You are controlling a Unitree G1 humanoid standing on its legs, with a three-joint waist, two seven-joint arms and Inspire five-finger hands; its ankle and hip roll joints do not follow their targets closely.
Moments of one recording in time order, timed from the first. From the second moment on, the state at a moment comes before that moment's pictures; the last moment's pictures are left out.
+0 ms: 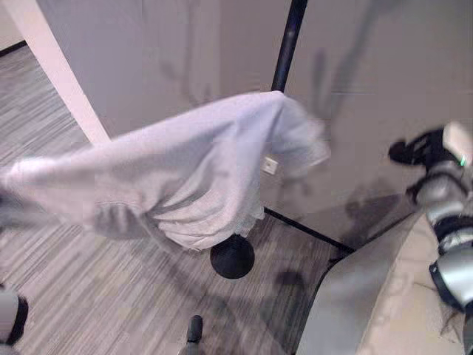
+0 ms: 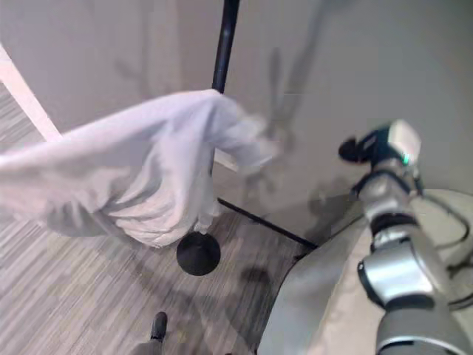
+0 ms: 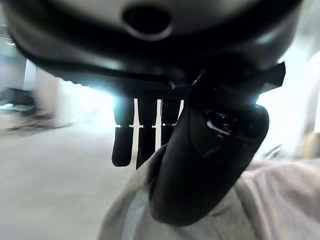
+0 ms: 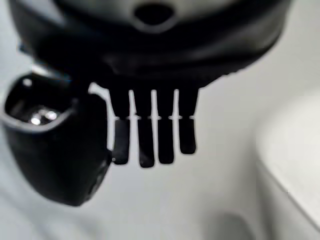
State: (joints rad) left arm -0.38 1.02 -0.09 1.29 0.20 0.00 0.33; right arm -0.85 -0.78 0.47 1.28 0.01 0.01 -0.32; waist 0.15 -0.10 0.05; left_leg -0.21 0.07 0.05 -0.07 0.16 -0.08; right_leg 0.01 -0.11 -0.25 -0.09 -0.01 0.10
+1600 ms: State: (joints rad) left arm 0.58 0.54 0.25 -0.29 0.47 -0.23 0.24; right arm 0.28 -0.61 0.15 0.15 0.00 -0.17 -0.07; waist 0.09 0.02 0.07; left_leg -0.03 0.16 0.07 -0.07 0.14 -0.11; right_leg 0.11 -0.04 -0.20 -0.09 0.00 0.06
